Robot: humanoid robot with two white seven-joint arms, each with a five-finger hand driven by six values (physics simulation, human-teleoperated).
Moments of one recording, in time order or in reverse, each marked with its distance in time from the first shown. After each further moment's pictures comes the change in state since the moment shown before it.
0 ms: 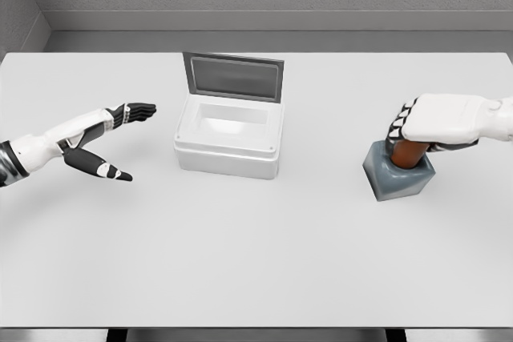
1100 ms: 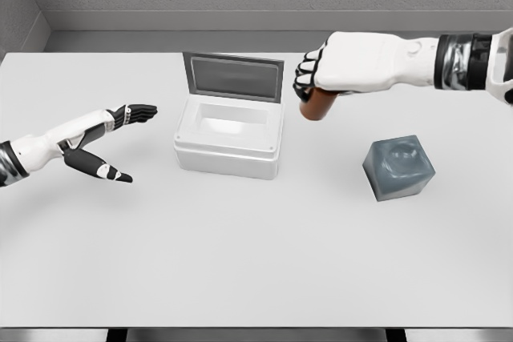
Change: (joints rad) left arm -0.002 0.000 0.000 0.000 0.001 0.000 -0.011; right arm -0.202 0.342 -0.009 0.024 0.047 -0.026 0.008
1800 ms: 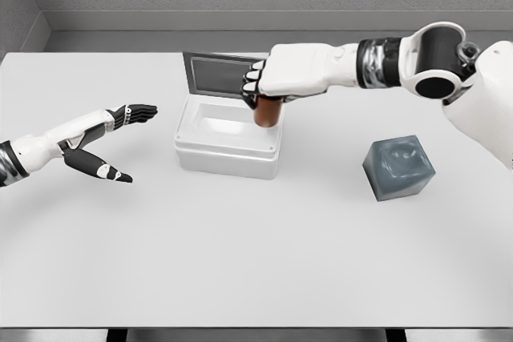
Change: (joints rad) left arm 0.000 0.000 0.000 0.000 -0.001 0.000 0.000; right arm -0.064 0.217 0.111 0.207 0.074 0.003 -0.001
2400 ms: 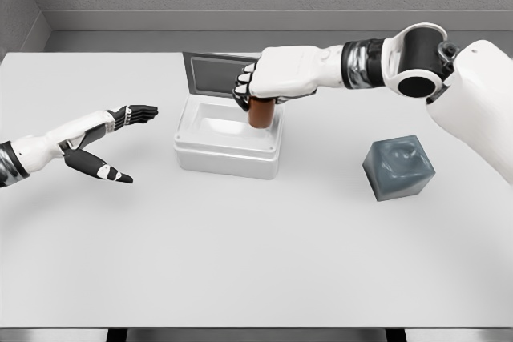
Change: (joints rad) left arm 0.000 0.000 -0.001 -0.002 -0.003 0.000 -0.001; right arm -0.015 0.047 0.022 0.049 0.033 0.000 0.000
